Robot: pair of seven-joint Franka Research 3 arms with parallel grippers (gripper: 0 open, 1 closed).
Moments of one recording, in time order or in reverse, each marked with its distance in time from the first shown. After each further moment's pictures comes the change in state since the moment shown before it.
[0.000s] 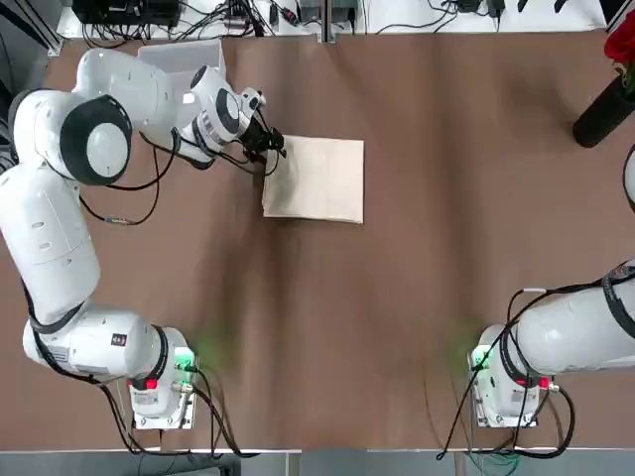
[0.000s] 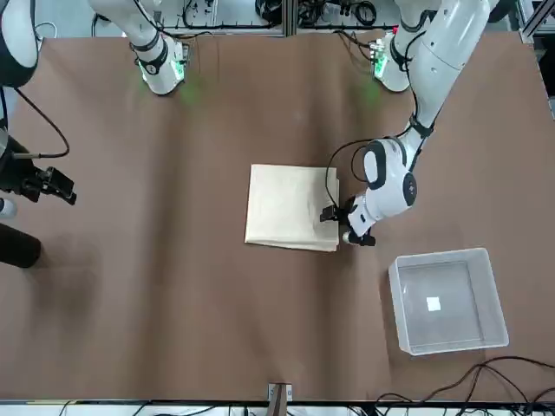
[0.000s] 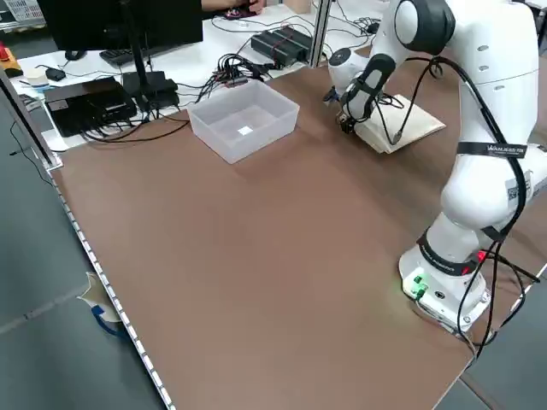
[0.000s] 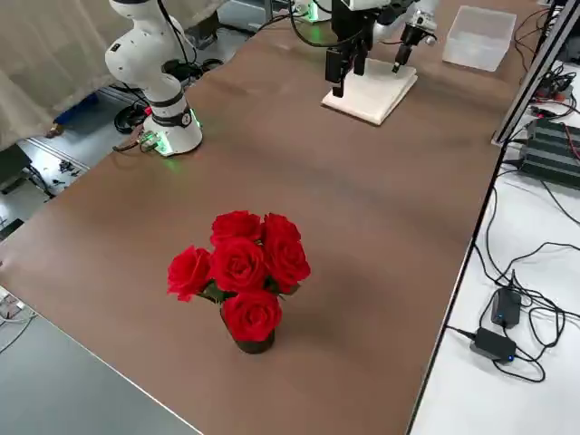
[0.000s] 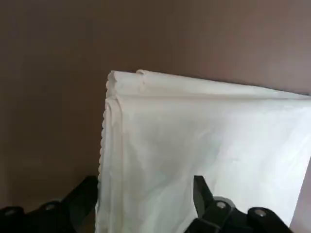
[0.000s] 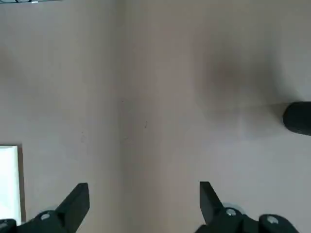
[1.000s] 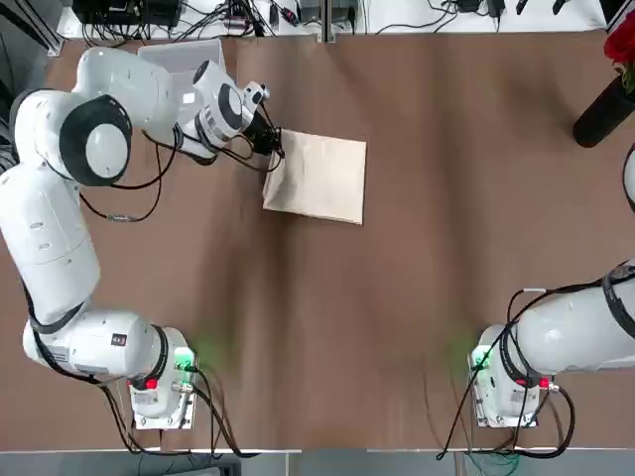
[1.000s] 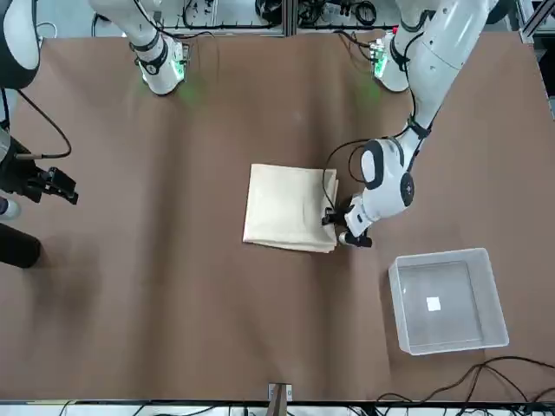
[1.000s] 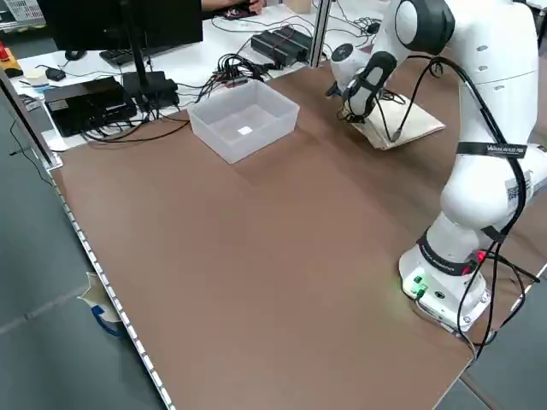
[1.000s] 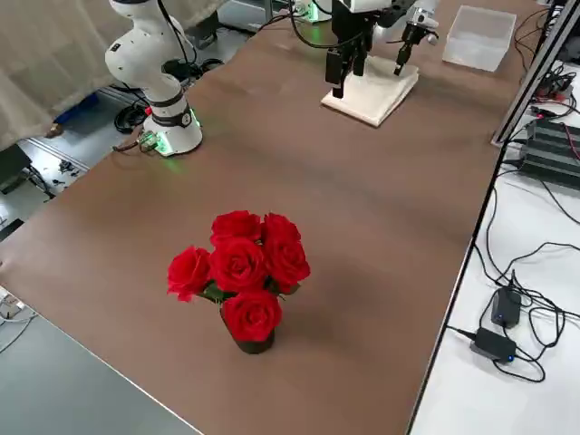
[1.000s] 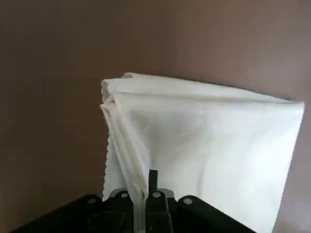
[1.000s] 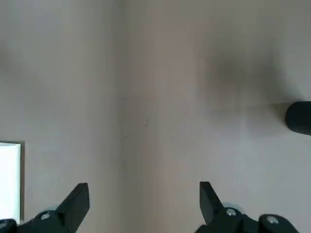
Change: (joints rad) left arm -0.001 -0.012 -0.019 0.029 0.000 0.000 0.000; right arm 0.002 0.002 0.005 -0.005 0.000 -0.002 -0.004
